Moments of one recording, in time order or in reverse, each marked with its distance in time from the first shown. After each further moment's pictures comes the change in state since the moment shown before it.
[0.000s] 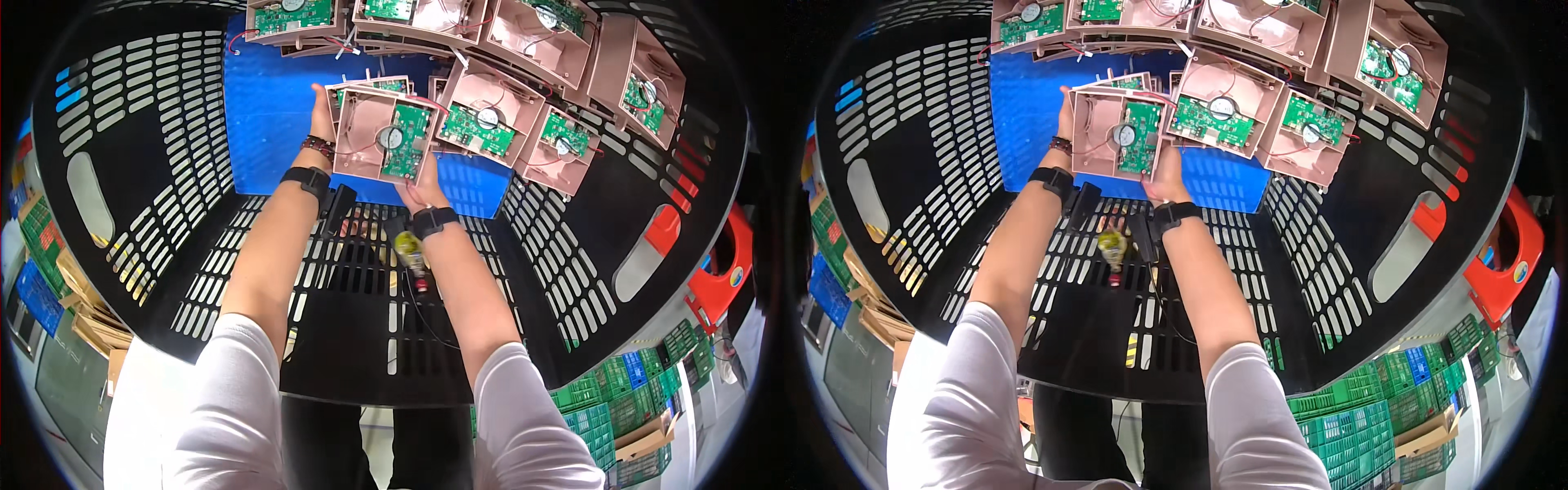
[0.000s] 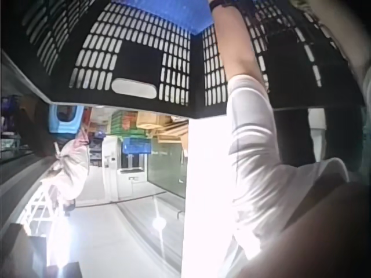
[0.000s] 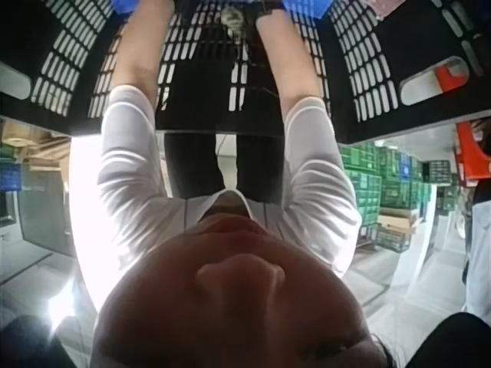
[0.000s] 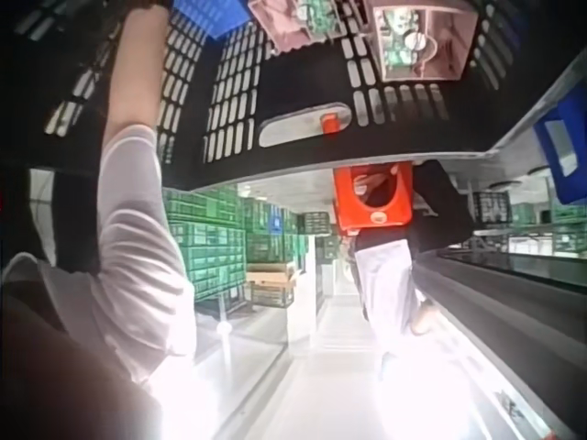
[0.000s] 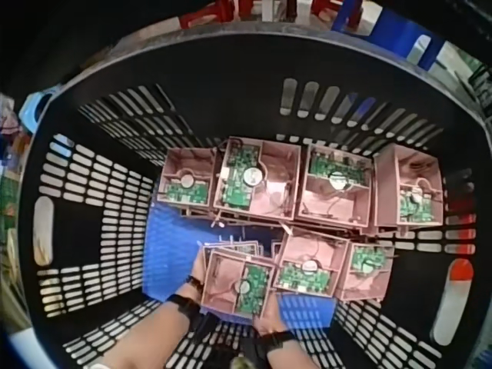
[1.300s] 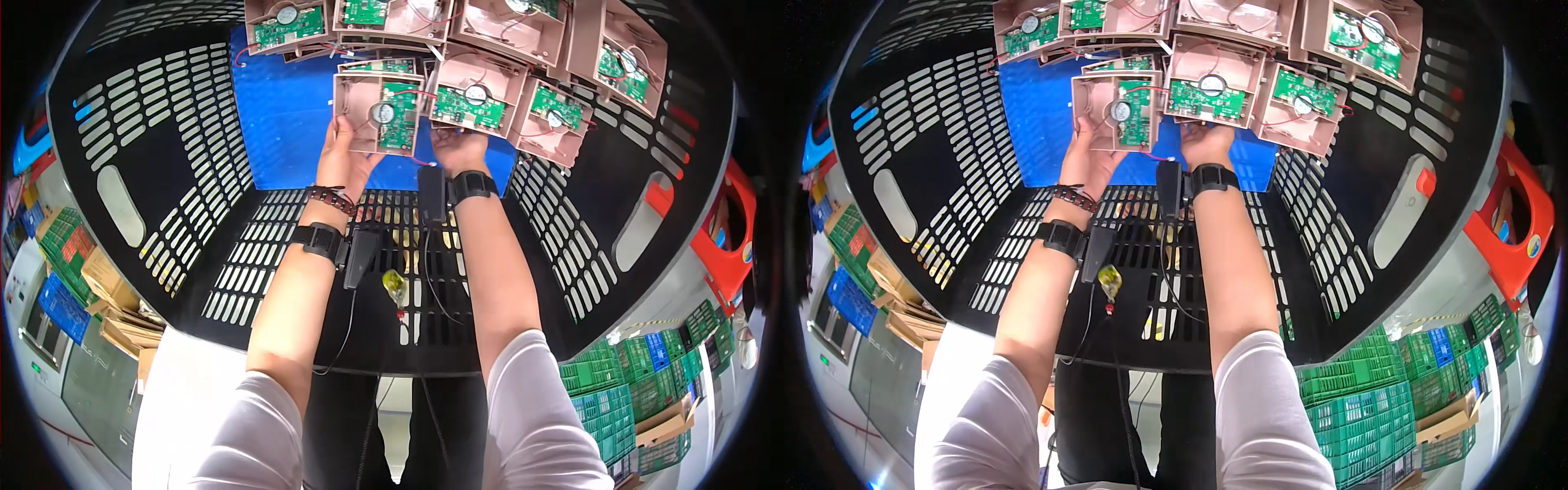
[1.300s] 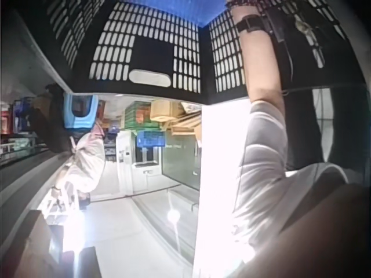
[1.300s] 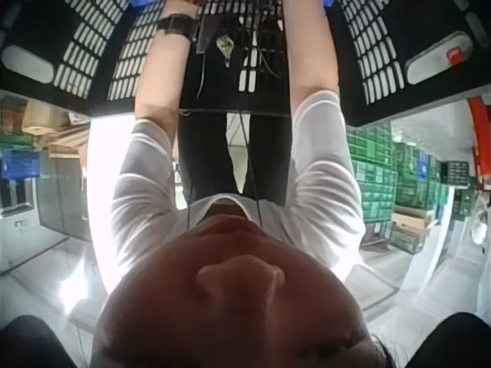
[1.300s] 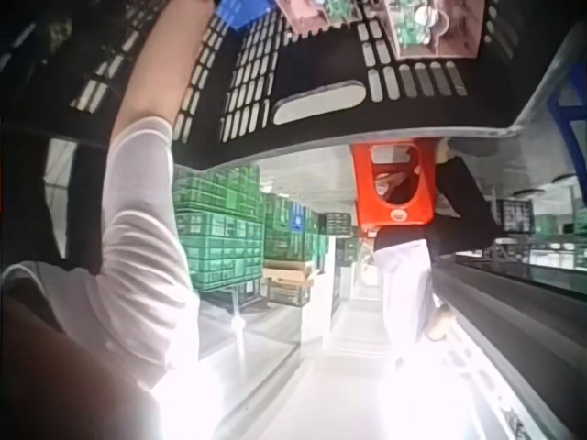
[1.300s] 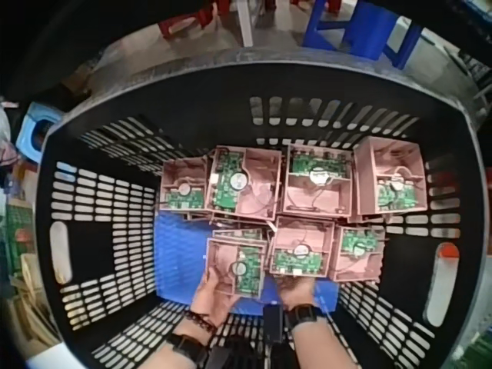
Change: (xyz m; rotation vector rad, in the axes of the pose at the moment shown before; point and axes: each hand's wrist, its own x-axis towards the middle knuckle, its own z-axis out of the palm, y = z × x) left_hand -0.115 0.032 0.048 -0.279 -0.167 -0.111; right_hand 0.005 -0.057 -0.004 0.347 0.501 -0.171
